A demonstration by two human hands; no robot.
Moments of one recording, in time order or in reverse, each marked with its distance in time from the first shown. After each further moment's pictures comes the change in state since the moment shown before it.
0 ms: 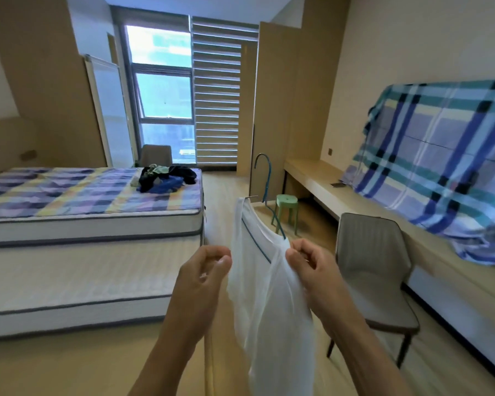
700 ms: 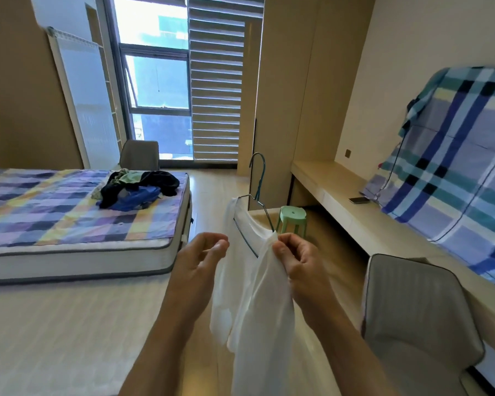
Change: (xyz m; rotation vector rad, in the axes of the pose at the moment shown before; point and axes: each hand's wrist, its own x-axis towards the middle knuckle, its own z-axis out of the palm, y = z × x) left_hand 0.494 -0.162 0.193 -0.005 0.030 -0.046; right_hand 0.511 0.203 -0.018 0.162 0.002 0.107
